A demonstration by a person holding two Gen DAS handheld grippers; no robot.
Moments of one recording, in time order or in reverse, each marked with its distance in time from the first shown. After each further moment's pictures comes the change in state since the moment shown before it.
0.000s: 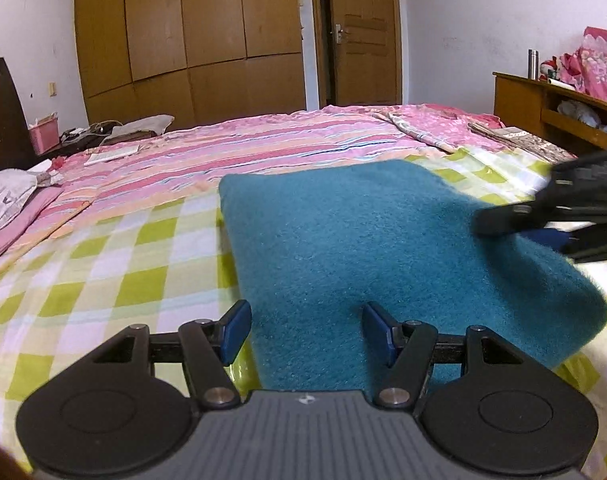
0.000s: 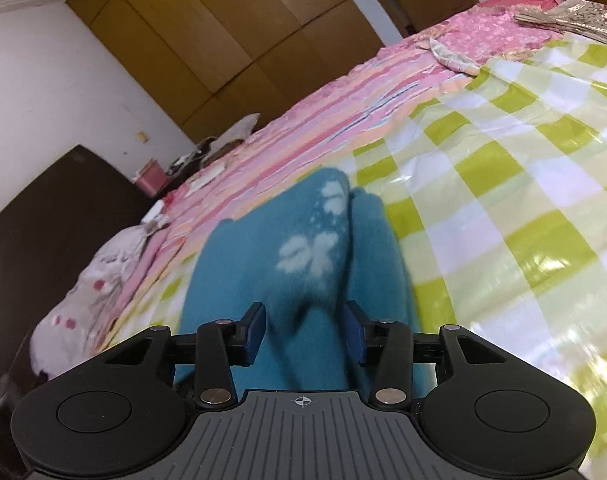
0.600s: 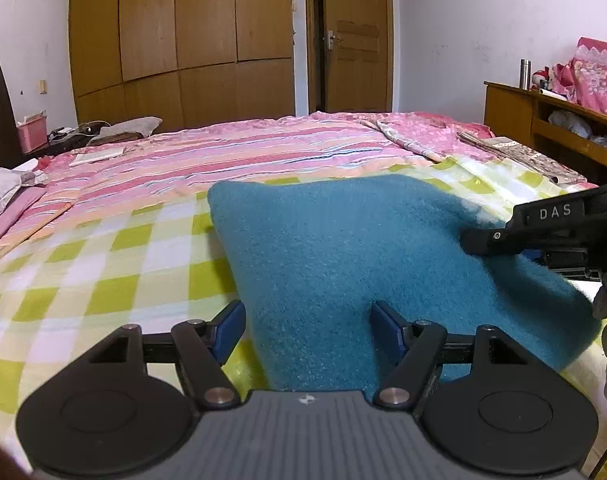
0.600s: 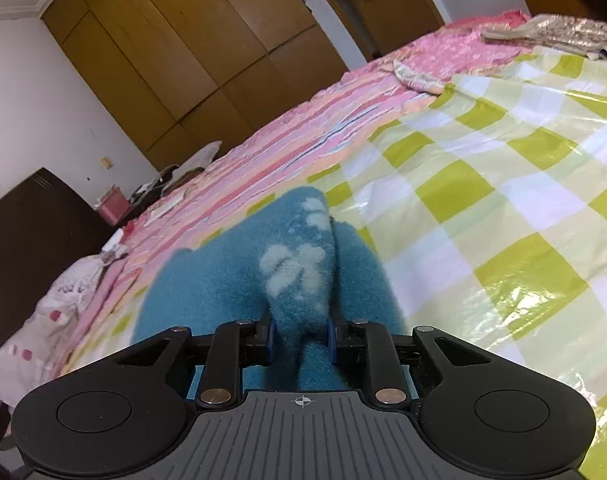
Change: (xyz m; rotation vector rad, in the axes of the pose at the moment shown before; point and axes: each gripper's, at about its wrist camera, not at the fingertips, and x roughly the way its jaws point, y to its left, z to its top) left arm 0.012 -0.011 0.006 -0.028 -0.021 -0.042; right arm 0.022 -0.024 -0.002 0.010 -0.109 -0.103
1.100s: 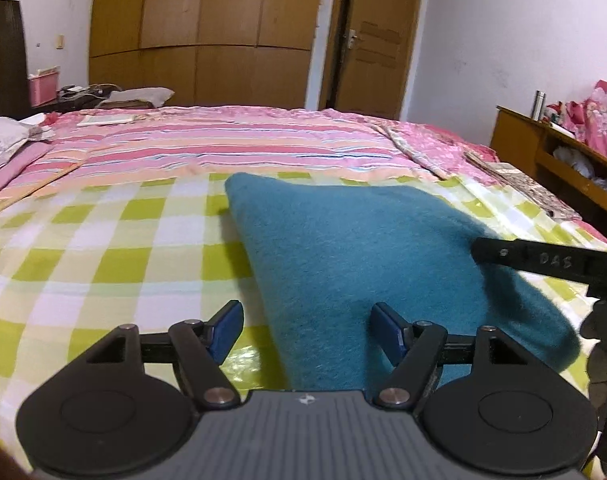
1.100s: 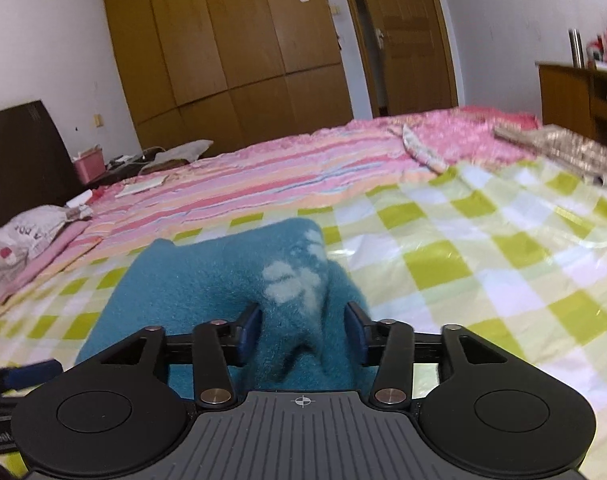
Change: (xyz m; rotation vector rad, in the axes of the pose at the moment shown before) left arm -0.010 0.025 0.003 -0.138 0.029 -0.059; right arm -0.013 0.043 -0.004 -0.333 -0.099 -0.176
